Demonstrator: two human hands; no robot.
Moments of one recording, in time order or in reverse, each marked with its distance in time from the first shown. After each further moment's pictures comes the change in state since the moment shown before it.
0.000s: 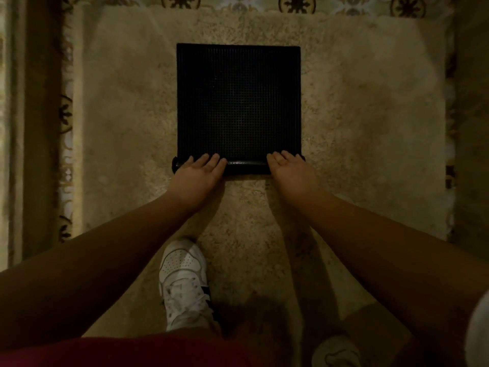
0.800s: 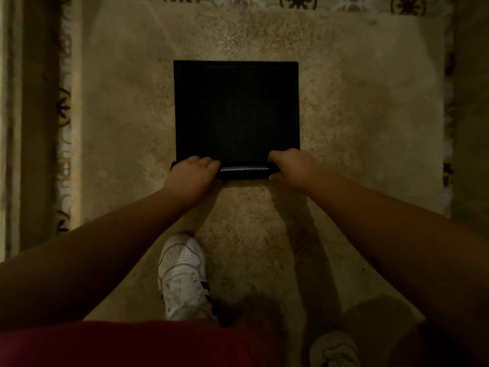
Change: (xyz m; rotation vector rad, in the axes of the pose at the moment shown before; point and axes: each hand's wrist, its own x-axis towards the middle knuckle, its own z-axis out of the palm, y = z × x) left_hand -0.006 -0.007 -0.001 -0.071 0.064 0.048; right_hand 0.009 0.012 -0.020 0.238 -0.107 -0.023
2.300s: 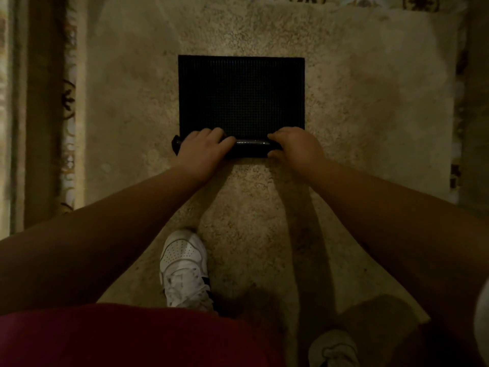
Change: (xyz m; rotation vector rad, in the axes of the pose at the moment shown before) left_hand 0.034 -0.008 -0.008 0.061 0.129 -0.019; right_hand 0.026 0.004 -0.007 0.019 0.201 -0.052
